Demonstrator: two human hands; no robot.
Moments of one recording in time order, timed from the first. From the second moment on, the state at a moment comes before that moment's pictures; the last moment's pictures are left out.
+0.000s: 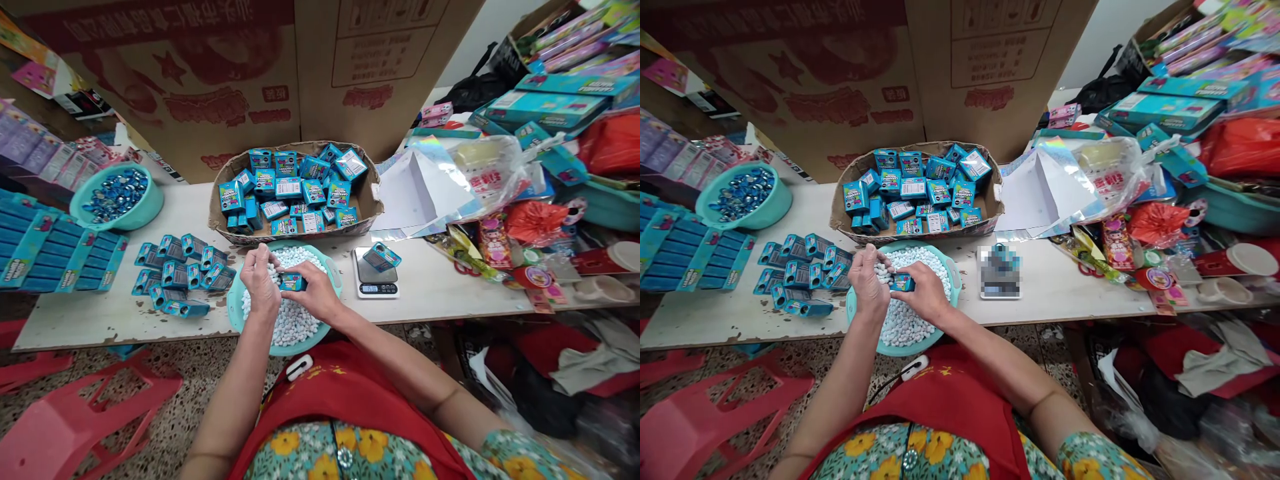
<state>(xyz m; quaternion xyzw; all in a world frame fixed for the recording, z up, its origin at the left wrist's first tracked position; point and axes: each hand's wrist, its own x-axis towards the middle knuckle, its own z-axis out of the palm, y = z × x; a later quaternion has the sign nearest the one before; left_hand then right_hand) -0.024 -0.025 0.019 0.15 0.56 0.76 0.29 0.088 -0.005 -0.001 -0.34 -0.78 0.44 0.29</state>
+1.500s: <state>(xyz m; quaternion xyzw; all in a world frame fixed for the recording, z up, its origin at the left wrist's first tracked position) 0.049 0.092 -0.049 0.44 0.63 0.32 0.55 0.312 0.017 -0.054 -0.62 -0.46 0.50 0.41</state>
